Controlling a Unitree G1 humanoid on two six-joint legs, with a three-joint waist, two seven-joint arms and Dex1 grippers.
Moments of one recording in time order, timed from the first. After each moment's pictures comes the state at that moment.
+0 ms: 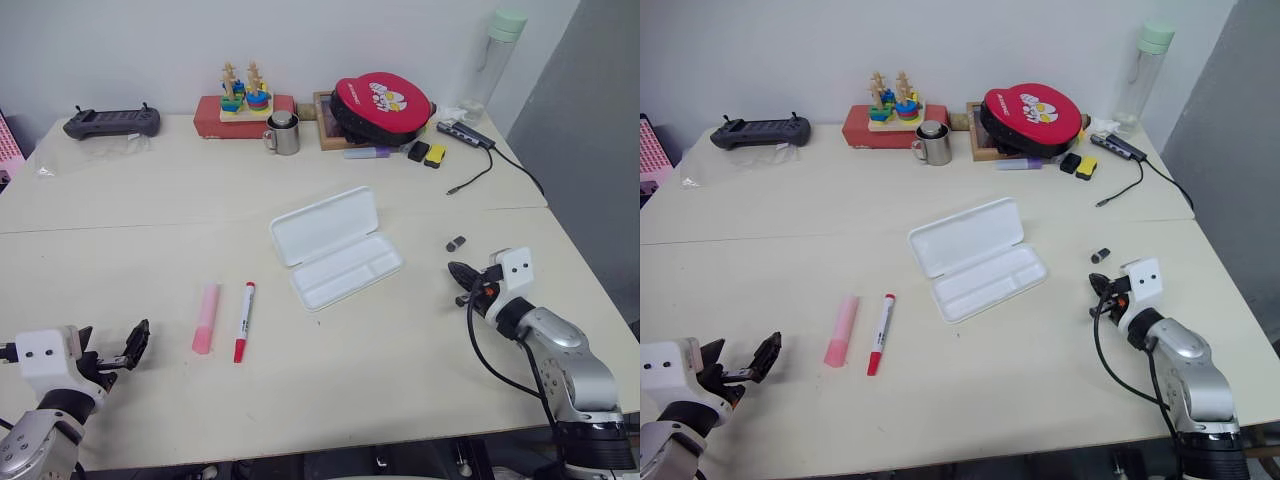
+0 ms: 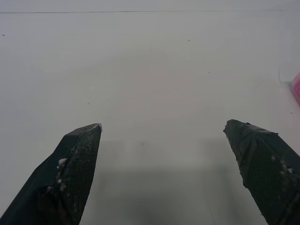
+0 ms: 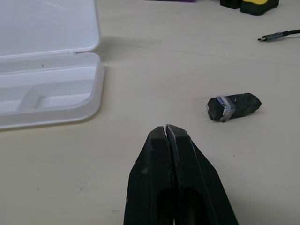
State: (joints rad) left arm 0.39 0.42 0.64 -0.34 -0.46 0.41 -0.38; right arm -0.09 -0.44 -0.14 -0.17 0.33 0.40 0.50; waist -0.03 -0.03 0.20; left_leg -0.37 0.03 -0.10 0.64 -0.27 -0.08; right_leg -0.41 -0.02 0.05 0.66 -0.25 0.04
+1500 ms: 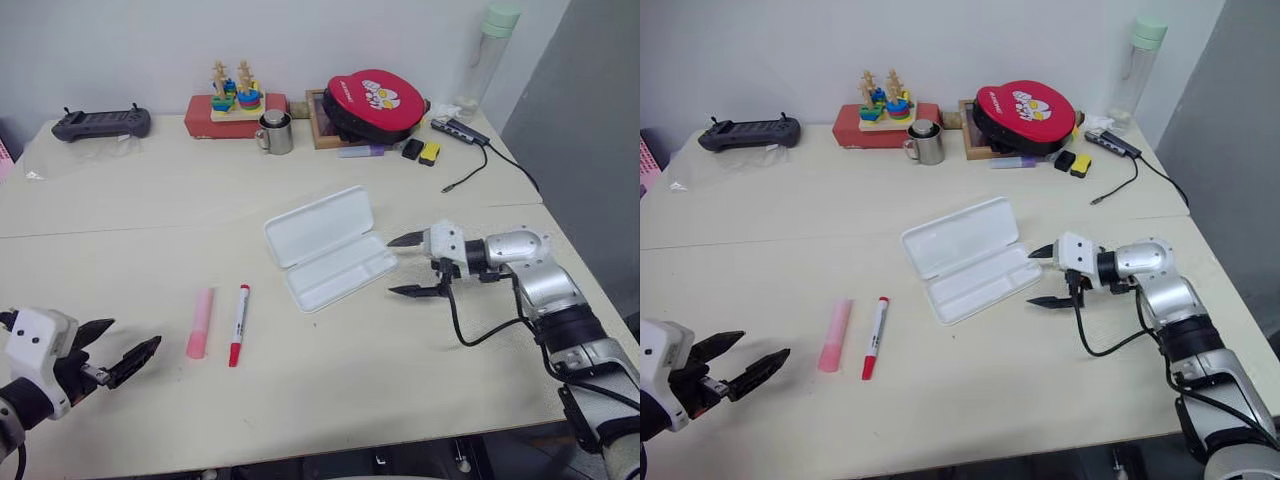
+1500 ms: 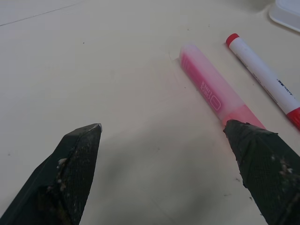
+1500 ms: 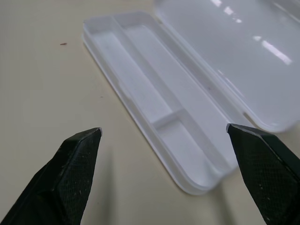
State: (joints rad) left arm 0.50 0.74 0.71 -0.38 -0.55 0.53 -0.80; right arm -0.71 -0.58 0.27 0.40 0.11 -0.12 1.31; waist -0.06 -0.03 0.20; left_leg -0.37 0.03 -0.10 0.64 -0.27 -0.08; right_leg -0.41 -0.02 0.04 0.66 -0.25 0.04
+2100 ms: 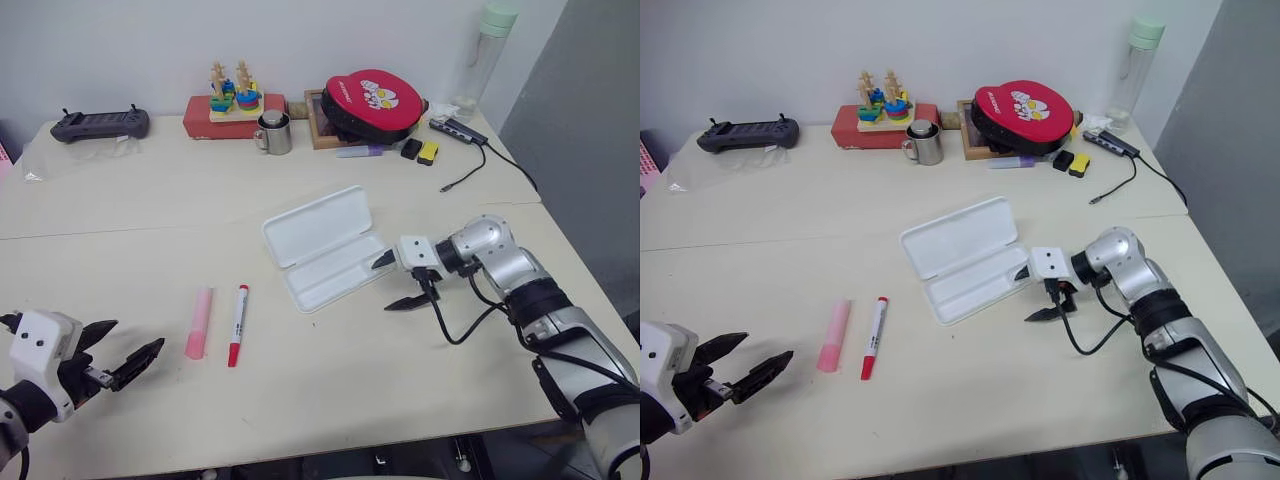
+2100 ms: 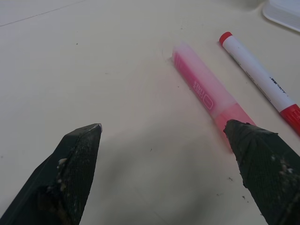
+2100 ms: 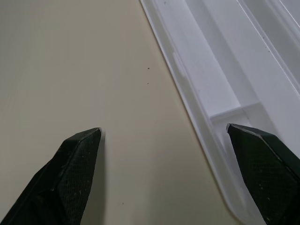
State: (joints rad) left arm 0.51 0.72 0.71 -0.40 -0.54 0.52 -0.79; right arm -0.89 -0.50 0.41 0.67 -0.06 -0.20 1.43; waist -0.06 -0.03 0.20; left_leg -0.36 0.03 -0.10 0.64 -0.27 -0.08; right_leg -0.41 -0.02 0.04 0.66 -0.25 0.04
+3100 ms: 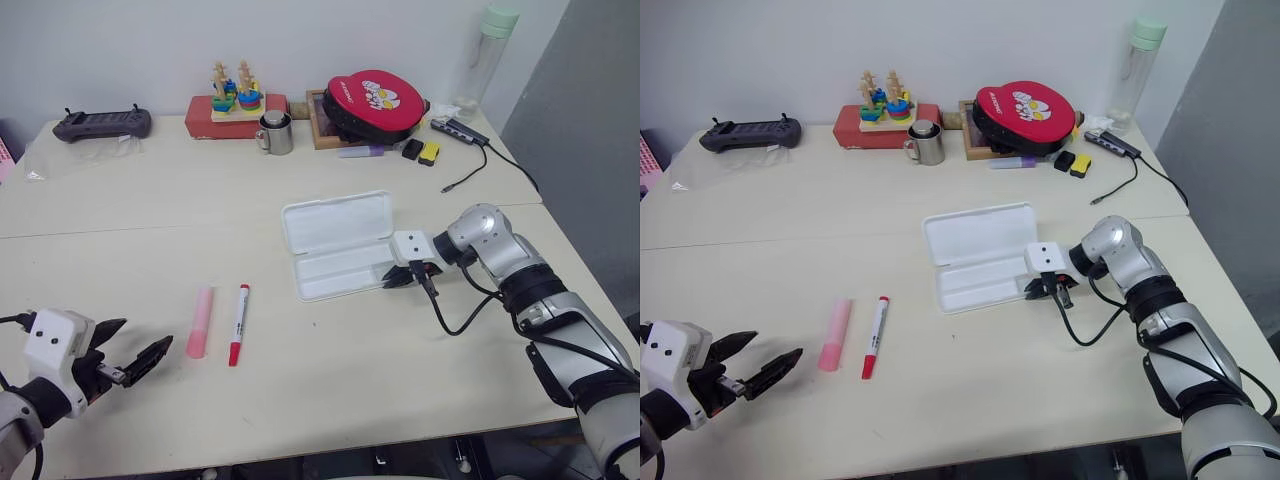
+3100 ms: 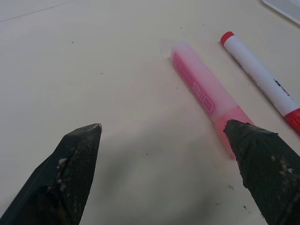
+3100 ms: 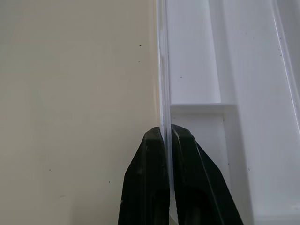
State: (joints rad) left arm 0.48 0.70 0.66 -0.40 -0.52 0.52 -0.75; right arm -0.95 -0.50 0.42 0.73 -0.14 -0.17 1.47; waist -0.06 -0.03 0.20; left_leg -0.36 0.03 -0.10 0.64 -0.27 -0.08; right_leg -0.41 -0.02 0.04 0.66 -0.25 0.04
